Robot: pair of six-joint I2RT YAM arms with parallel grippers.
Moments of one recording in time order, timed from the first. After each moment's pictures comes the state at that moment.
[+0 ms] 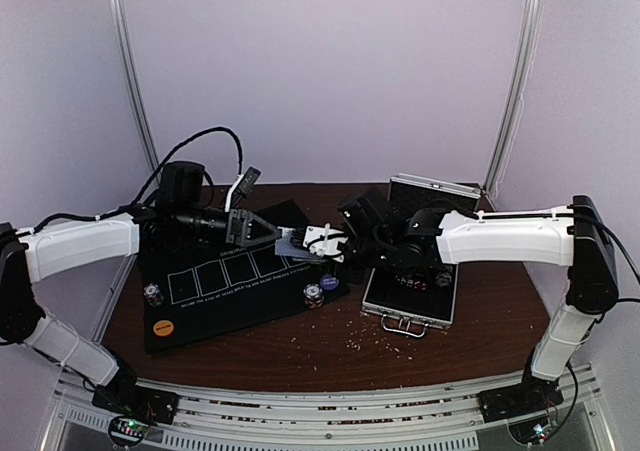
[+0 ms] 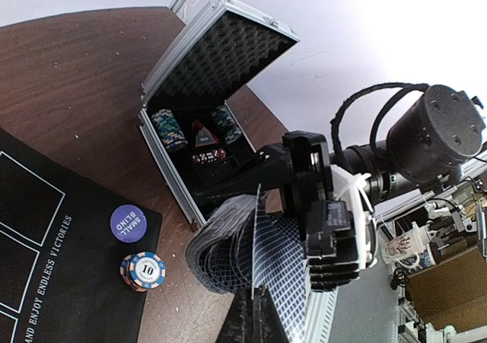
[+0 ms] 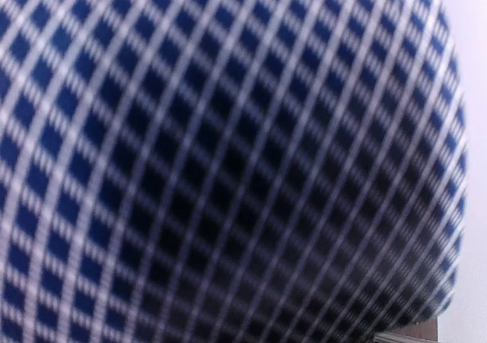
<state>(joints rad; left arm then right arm) -0.55 1.39 0.96 -0.02 0.81 -0.41 0.98 1.74 1.30 -0.29 0.13 -0.54</state>
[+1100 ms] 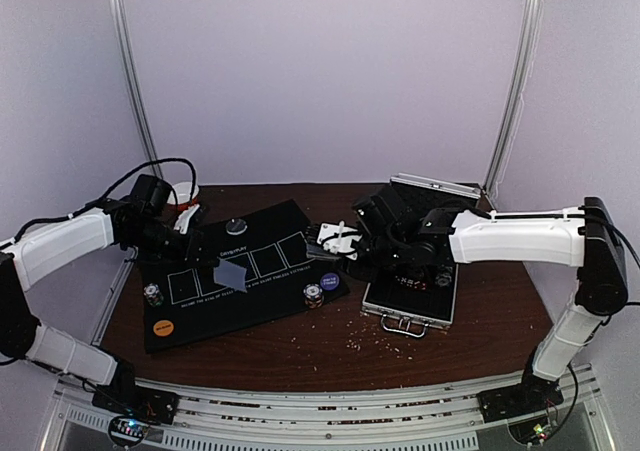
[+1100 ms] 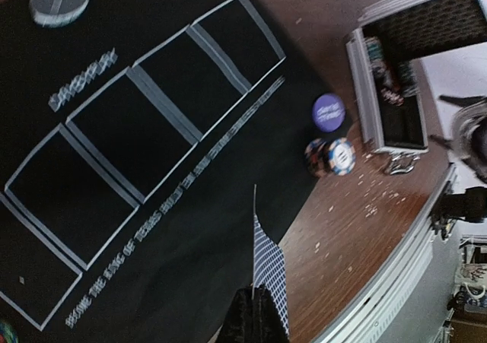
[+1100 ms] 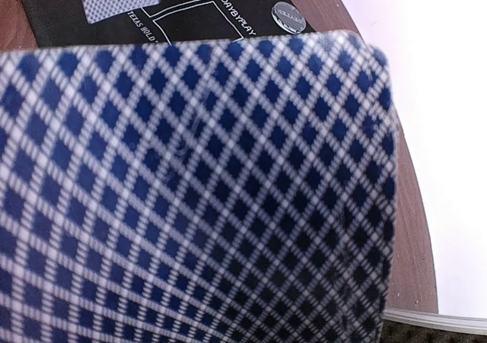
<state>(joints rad) -0.28 1.30 0.95 -0.63 0.56 -0.17 0.94 1.68 1.24 -0.29 0.14 -0.53</state>
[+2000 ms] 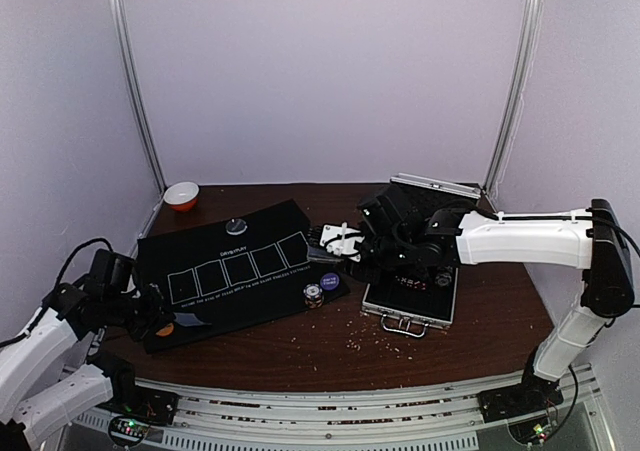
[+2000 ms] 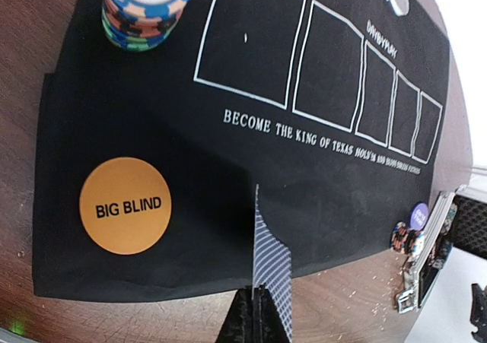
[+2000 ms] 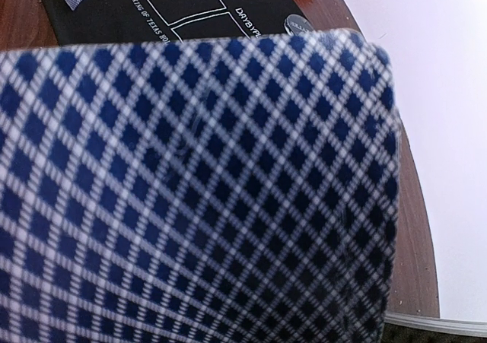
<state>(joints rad) -0.28 0.60 0.44 -0.79 0.14 -1.04 0.94 1.64 1.21 -0.29 0.10 -0.55</state>
